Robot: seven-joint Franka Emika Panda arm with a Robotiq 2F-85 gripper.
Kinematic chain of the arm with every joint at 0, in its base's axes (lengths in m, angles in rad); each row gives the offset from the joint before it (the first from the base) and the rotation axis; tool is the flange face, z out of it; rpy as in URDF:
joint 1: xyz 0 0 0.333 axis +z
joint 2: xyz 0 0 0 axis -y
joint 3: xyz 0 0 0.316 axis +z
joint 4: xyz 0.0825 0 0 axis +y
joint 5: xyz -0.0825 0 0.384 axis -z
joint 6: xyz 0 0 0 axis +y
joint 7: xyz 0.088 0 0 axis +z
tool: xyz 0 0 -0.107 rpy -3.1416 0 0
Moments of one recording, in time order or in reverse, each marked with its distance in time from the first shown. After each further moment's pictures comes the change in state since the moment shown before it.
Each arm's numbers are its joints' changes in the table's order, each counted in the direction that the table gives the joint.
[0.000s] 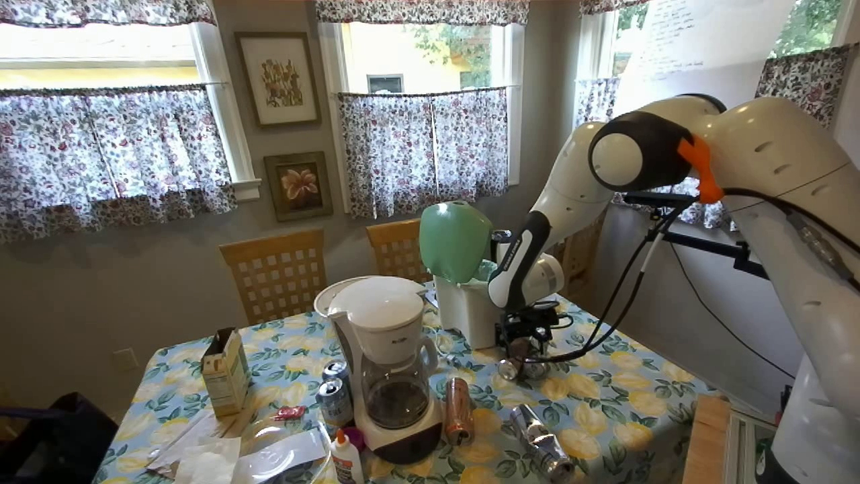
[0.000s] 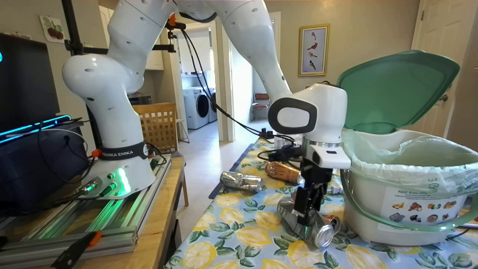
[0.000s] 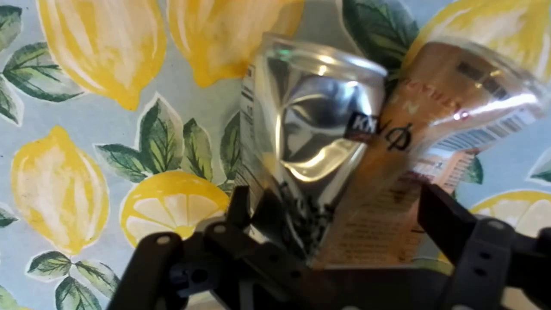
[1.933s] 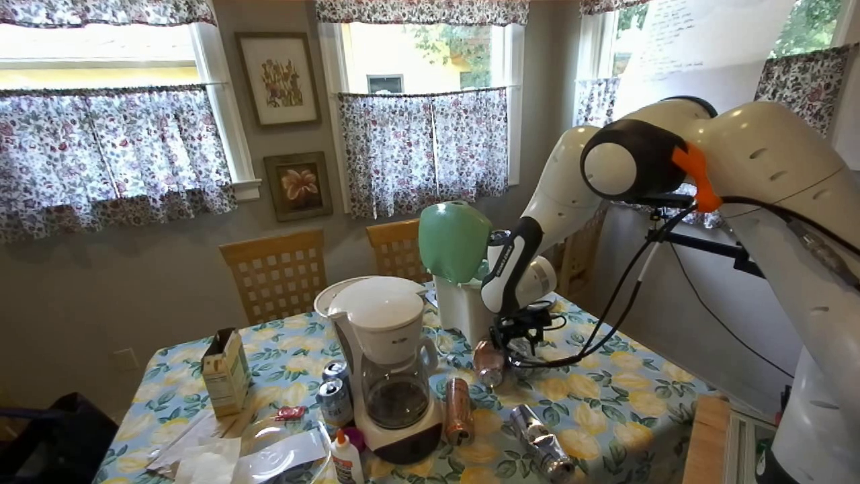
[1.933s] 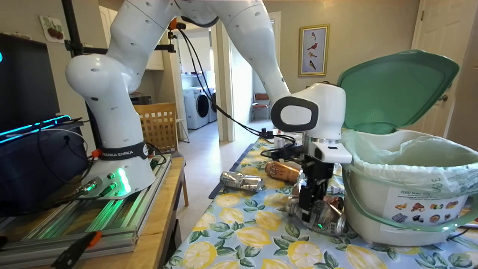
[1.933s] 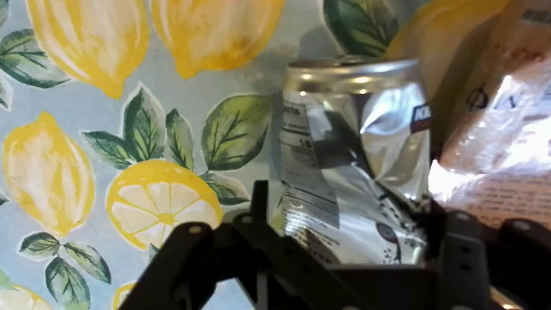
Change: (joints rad) arm 0.097 -0.019 -0.063 -0.020 0.002 0.004 -0.021
